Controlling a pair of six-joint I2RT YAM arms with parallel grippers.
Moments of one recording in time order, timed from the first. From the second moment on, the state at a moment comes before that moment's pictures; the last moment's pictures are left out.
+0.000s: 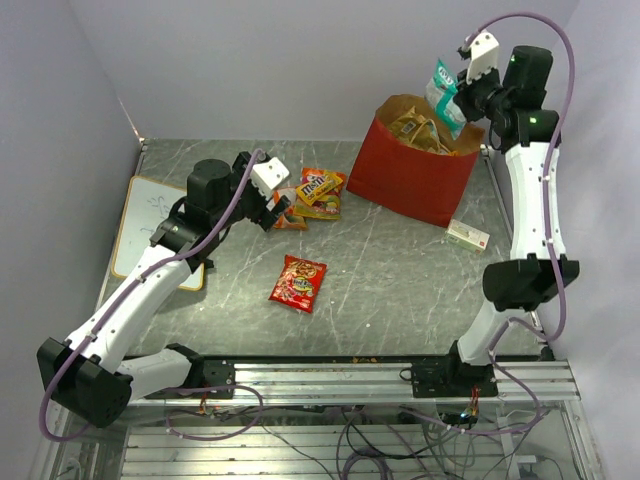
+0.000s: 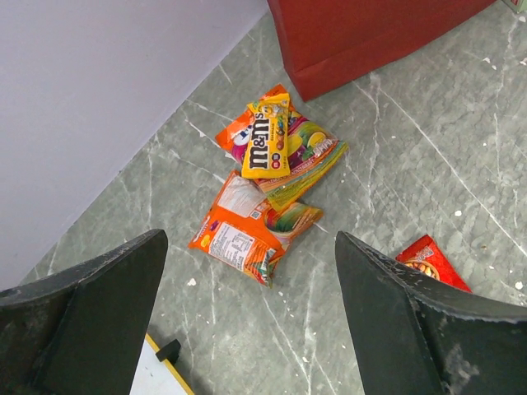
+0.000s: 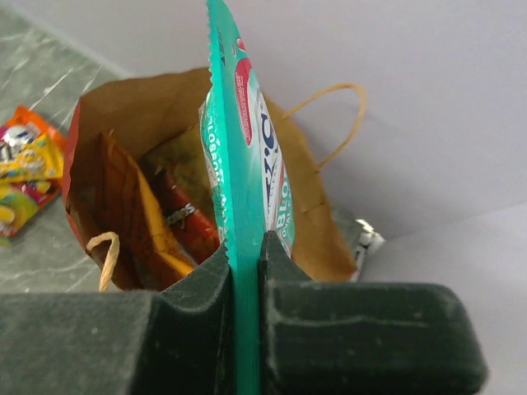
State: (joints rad) left arm -0.47 1.14 1.11 -0.25 0.20 0.41; right arm -0.01 1.78 2.19 -0.71 -0.27 -0.48
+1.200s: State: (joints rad) left arm -0.45 1.14 1.07 -0.22 0.27 0.38; right arm -0.10 2.05 2.27 -0.89 -0.69 -0.45
